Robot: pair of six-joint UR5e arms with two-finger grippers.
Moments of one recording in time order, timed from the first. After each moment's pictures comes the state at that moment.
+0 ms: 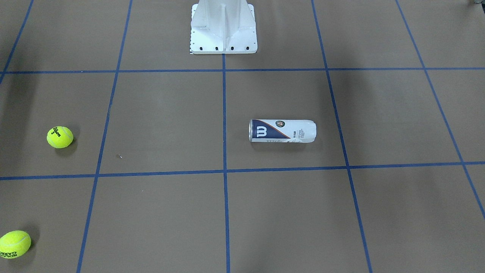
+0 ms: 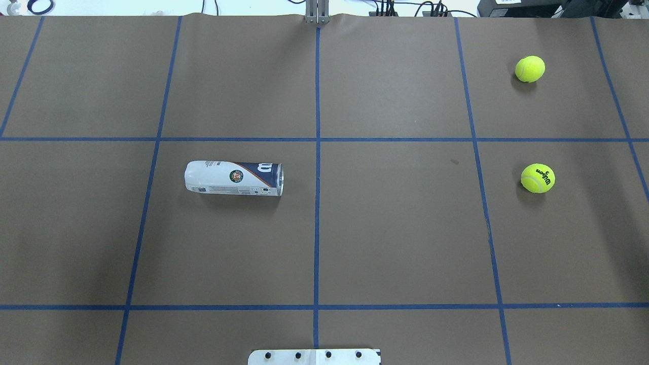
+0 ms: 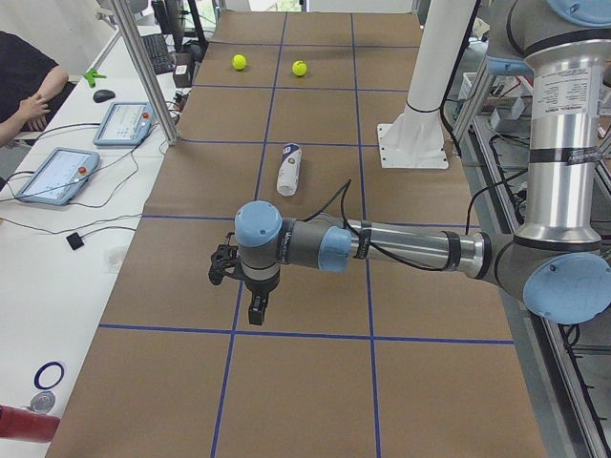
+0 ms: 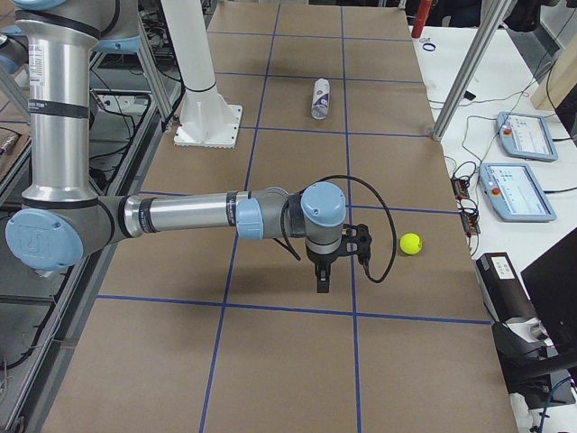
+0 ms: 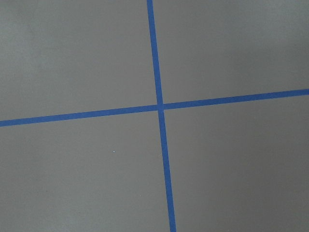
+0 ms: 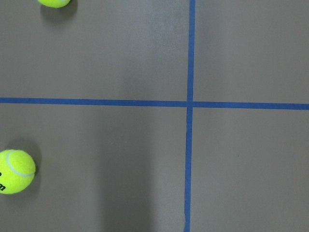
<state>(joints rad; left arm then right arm) -1.54 -1.52 -1.72 -1.61 -2.33 -0.02 1.57 -1.65 1.77 -1.57 2.39 0.07</state>
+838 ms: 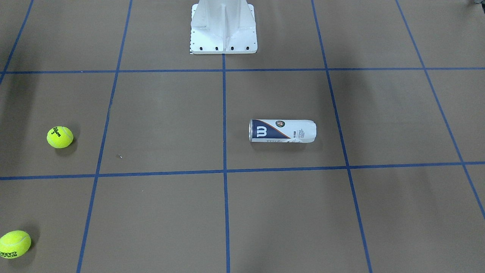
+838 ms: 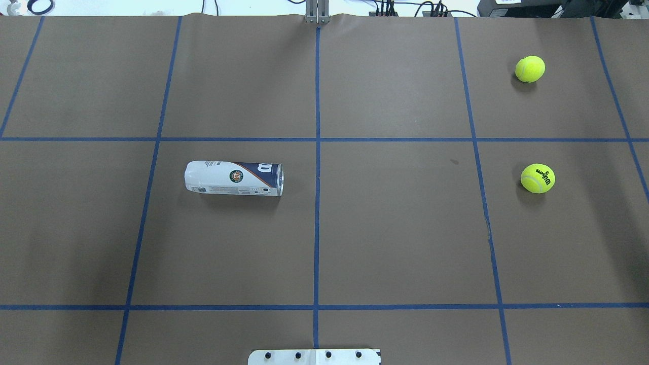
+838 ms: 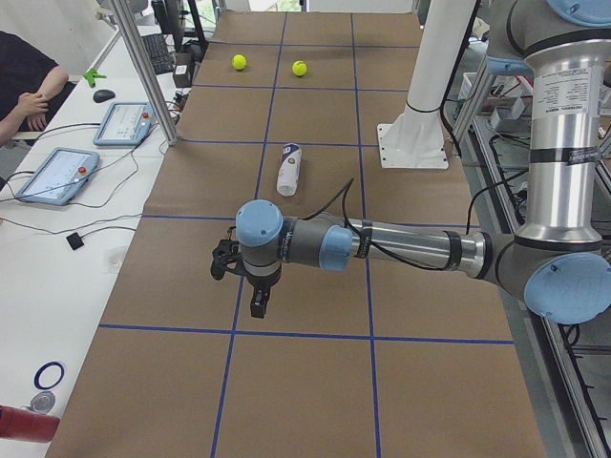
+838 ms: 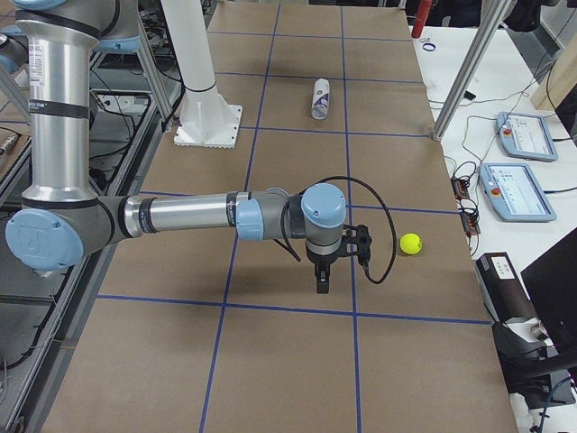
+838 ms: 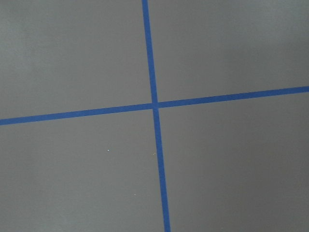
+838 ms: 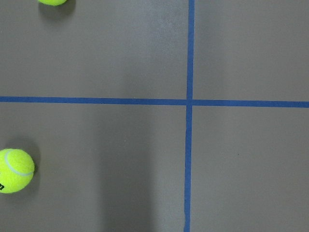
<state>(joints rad) -1.54 -1.52 -1.74 -1.62 -2.41 -0.02 1.57 -1.65 1.76 -1.57 2.40 0.07</state>
